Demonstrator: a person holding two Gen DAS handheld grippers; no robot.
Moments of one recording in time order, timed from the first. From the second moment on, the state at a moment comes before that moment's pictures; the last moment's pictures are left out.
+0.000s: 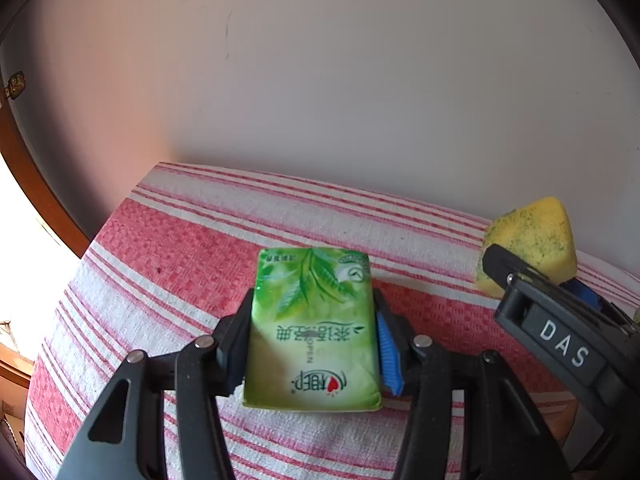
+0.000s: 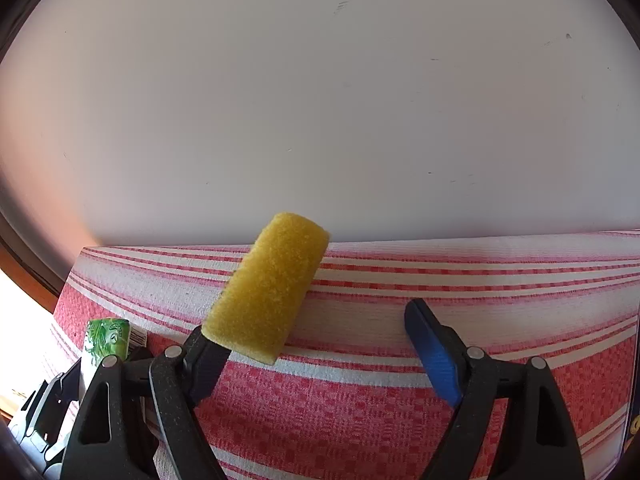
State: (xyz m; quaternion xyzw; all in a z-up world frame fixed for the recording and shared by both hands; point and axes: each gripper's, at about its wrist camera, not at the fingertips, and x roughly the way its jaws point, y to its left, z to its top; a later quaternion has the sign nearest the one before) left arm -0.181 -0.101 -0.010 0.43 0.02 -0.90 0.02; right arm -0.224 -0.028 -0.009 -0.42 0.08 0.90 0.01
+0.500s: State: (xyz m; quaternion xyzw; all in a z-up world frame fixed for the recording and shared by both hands) left arm -0.169 -0.090 -0.003 0.43 0.02 -0.90 0.02; right arm -0.204 -0.021 -0.004 -0.40 0.10 0.91 -0.09
